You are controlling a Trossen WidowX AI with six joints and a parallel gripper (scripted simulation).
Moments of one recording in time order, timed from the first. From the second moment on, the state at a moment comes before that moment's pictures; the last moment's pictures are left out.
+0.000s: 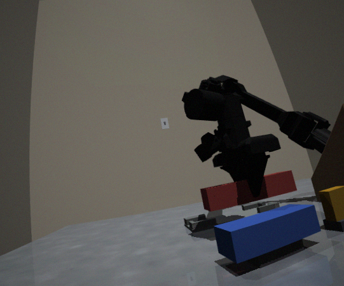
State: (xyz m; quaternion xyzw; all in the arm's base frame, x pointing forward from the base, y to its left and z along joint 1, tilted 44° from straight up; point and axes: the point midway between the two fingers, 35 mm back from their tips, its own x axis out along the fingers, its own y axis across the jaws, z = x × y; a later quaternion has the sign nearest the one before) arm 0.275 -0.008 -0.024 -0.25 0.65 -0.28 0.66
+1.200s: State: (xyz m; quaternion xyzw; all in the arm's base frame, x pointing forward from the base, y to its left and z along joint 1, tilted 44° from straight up) arm 0.271 0.020 0.037 -0.23 0.65 -0.29 0.66
